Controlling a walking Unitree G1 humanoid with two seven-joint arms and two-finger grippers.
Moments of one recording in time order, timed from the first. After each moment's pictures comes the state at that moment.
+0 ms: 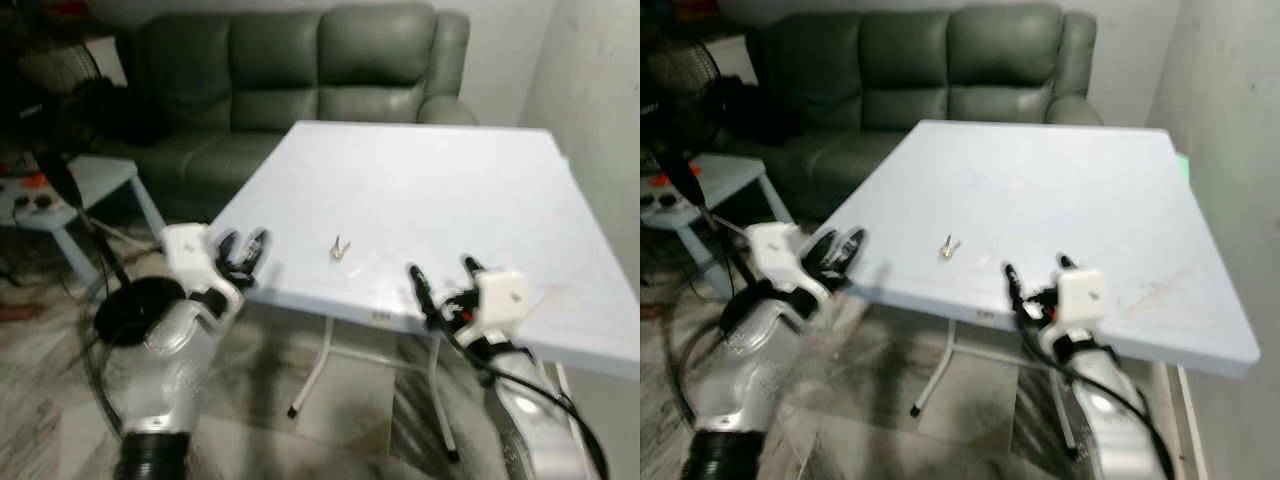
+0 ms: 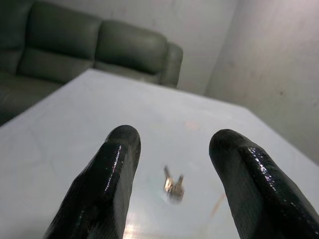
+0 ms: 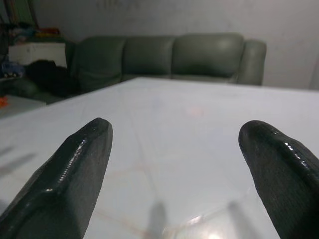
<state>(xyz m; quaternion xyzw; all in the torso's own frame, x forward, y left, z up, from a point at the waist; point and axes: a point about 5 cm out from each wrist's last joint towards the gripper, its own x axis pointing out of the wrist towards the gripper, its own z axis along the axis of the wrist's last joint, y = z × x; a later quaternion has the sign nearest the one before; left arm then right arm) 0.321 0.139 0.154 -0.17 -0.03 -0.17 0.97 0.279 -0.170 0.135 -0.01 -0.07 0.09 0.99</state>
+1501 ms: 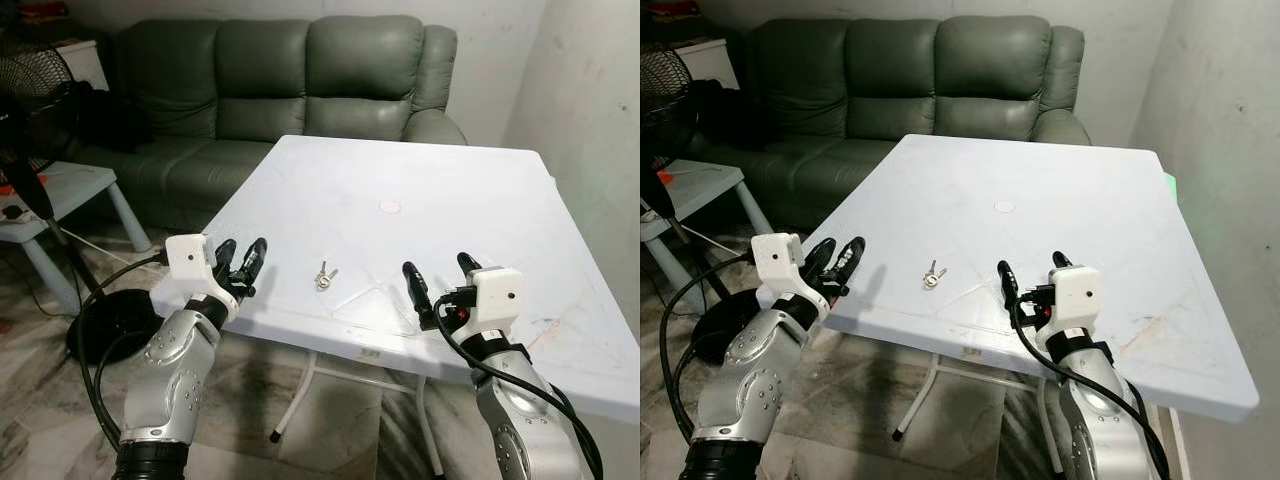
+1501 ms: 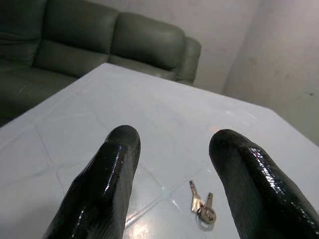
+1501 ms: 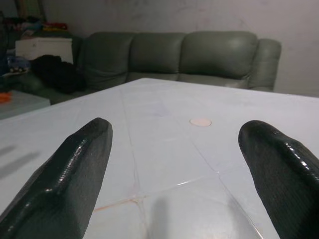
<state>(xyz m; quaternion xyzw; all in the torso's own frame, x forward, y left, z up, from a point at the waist) 0.312 0.148 0.138 -0.16 -0.02 -0.14 0.98 0.280 -0.161 0.138 -0.01 -0.07 0.10 0.99</state>
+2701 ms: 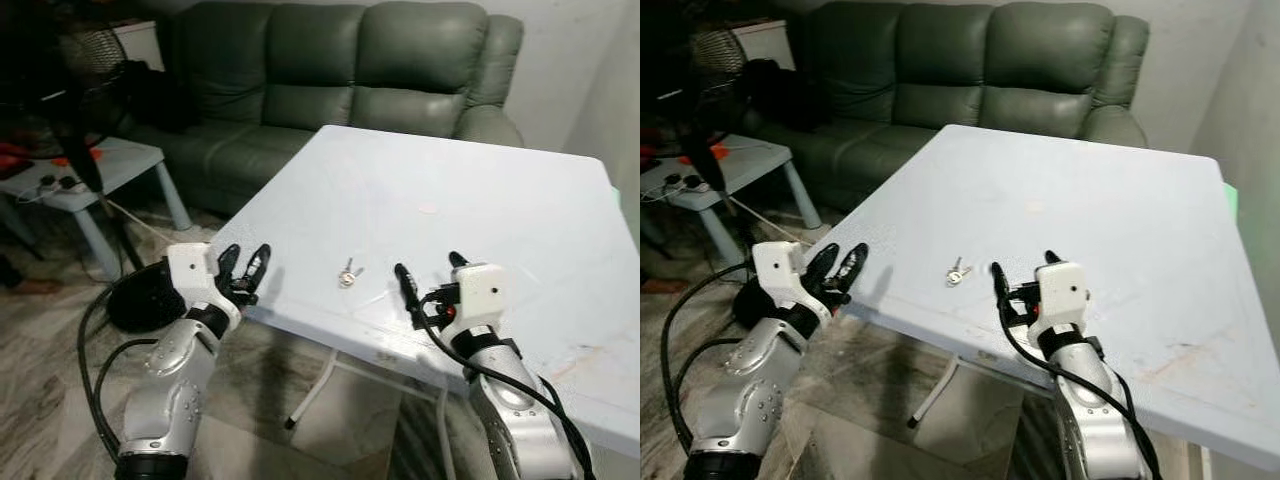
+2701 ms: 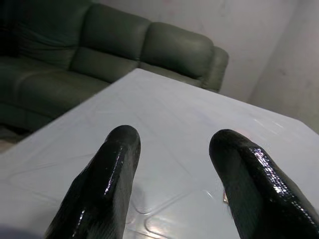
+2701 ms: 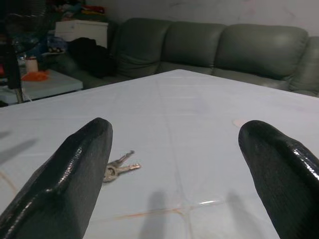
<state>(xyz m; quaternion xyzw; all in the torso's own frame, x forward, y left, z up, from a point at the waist) 0.307 0.146 0.137 -0.16 -0.03 -0.15 0.97 0.283 -0.151 0.136 -0.04 -0.05 0.11 0.99</state>
